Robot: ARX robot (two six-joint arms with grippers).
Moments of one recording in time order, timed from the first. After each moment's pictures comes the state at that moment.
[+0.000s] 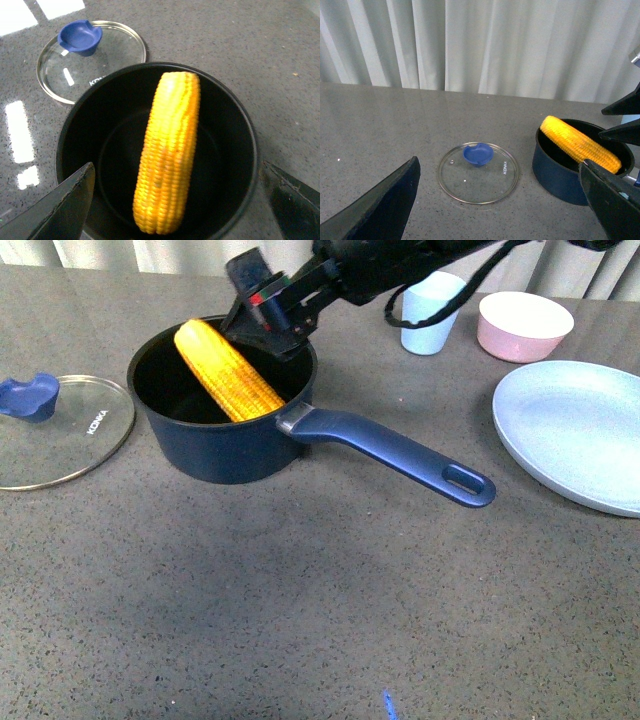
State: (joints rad) left arm 0.00 0.02 0.01 0.00 0.00 -0.01; right arm 0.46 2.06 1.42 0.09 -0.48 -0.38
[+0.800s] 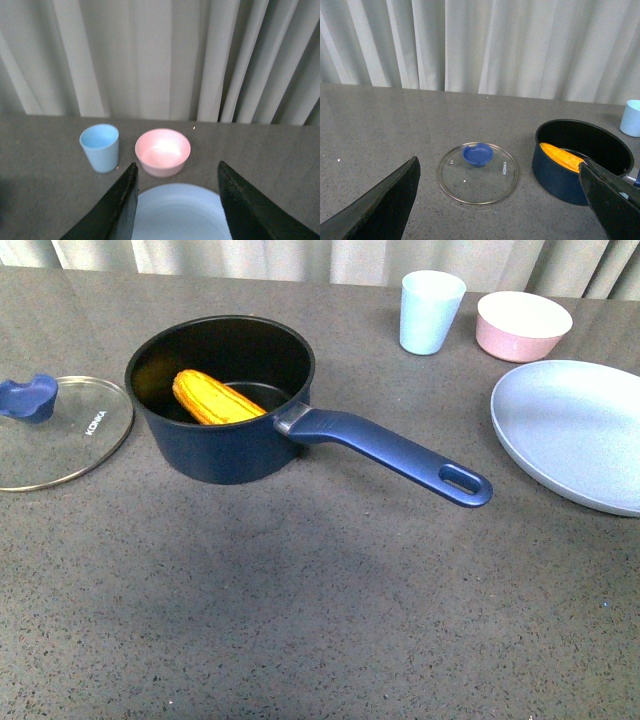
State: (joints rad) left arm 0.00 0.02 0.01 0.00 0.00 -0.01; right arm 0.07 1.32 0.47 0.84 0.06 -0.01
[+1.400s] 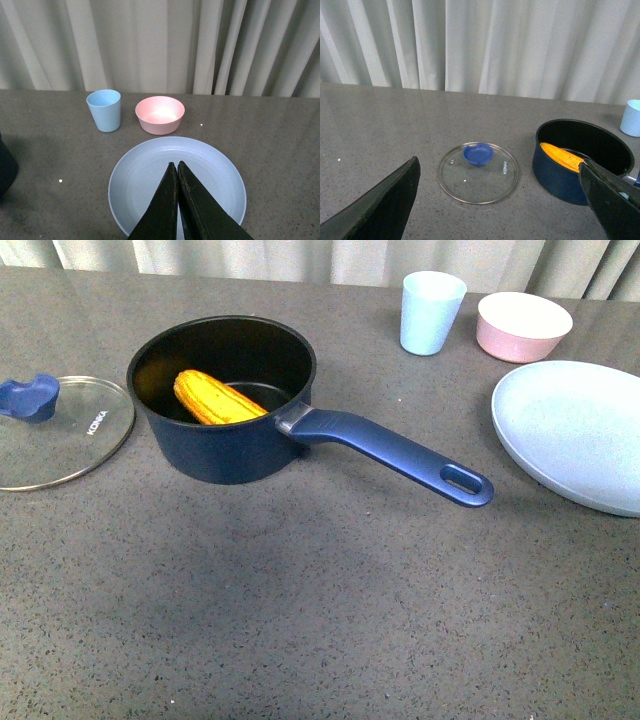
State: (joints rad) left arm 0.00 0.02 0.01 0.00 0.00 -0.01; right arm 0.00 0.96 0.14 0.81 0.00 -0.01
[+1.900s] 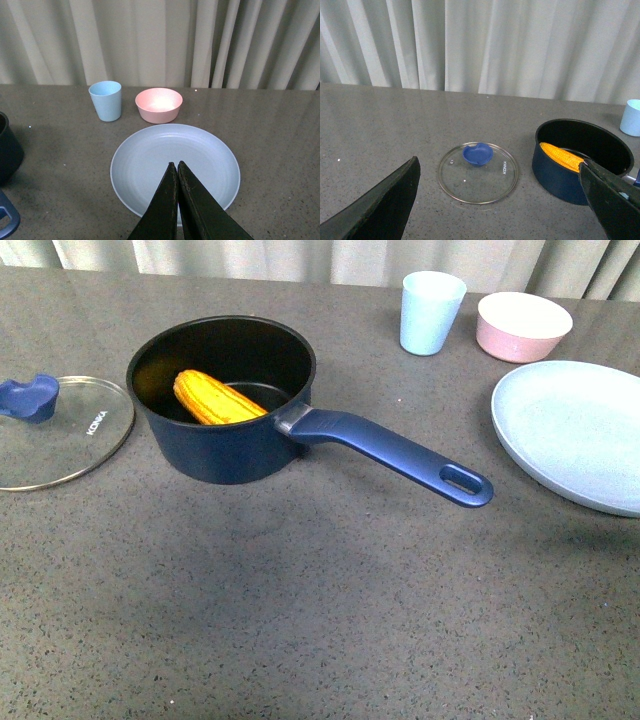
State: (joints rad) left arm 0.00 0.02 0.01 0.00 0.00 -0.01; right arm 0.00 0.70 0.02 0.67 0.00 -0.01
